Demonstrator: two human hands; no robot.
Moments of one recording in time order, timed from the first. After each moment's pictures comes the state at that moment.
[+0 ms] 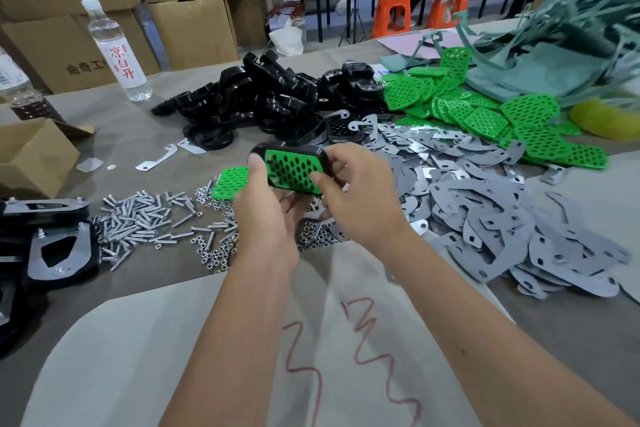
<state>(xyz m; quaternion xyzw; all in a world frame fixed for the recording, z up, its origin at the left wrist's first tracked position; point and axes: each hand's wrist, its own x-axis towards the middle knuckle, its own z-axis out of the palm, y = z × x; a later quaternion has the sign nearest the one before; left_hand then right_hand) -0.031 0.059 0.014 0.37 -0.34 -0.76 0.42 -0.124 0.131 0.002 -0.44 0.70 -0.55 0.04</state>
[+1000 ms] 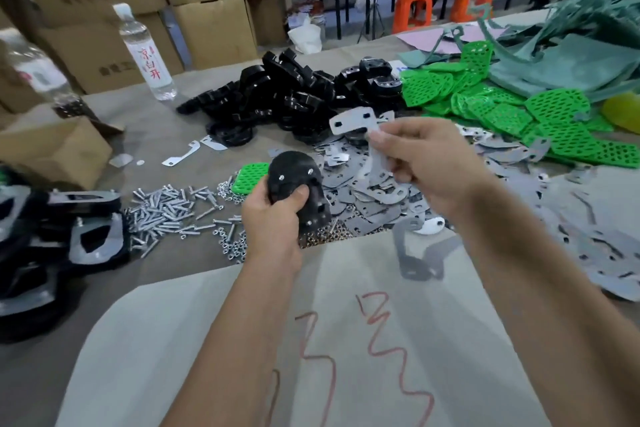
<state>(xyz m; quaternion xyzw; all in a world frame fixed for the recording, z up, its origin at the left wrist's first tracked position) -0.015 0.052 -0.009 0.38 -0.45 -0.69 0.43 -0.173 0.165 0.039 -0.32 0.63 -0.65 0.26</state>
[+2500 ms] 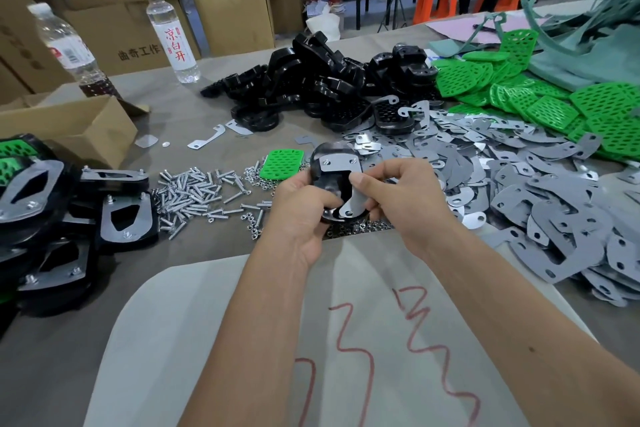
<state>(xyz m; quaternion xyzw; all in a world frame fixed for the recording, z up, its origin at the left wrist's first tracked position) 0.002 0.042 0.002 0.36 -0.48 -0.75 0.28 -0.109 0.125 -0.013 -0.26 0.67 -0.63 0.28</state>
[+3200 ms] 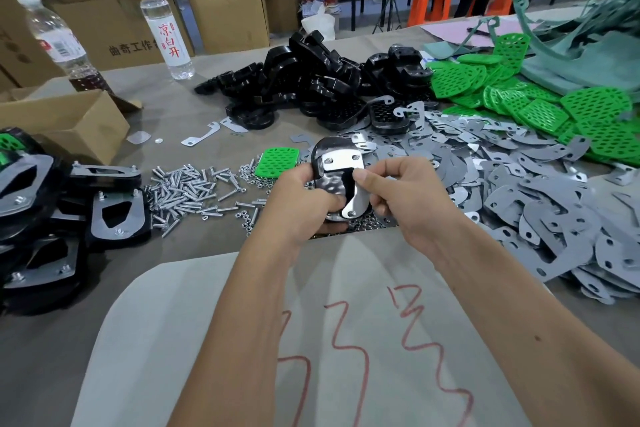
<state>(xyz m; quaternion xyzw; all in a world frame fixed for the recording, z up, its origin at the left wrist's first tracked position) 0.013 0.035 0.004 0.36 -0.64 -0.64 0.21 -0.116 0.131 -0.010 -0.26 0.65 -0.63 0.32</state>
